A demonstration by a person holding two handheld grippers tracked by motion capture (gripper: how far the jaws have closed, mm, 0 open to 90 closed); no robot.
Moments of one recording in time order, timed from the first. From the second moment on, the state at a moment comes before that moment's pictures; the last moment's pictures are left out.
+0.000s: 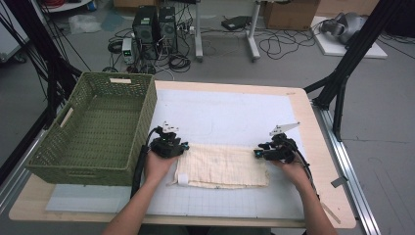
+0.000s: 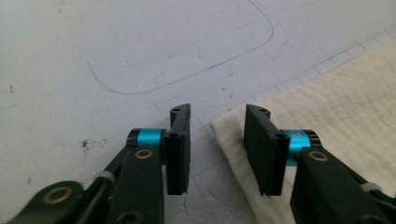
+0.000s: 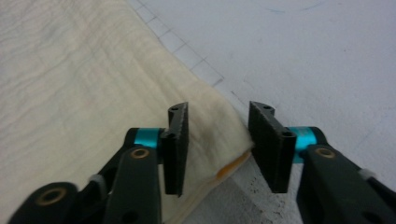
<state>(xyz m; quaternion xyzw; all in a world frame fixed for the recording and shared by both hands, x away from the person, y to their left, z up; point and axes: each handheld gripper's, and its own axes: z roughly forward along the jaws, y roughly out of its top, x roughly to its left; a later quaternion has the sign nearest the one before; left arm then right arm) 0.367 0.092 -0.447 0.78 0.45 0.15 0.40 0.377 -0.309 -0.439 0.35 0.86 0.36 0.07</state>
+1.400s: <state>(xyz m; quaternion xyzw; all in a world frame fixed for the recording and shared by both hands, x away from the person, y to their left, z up) 0.294 0.105 -0.430 0.77 0.38 0.20 0.46 0.308 -0.323 -0.419 0.29 0.85 0.44 0.06</state>
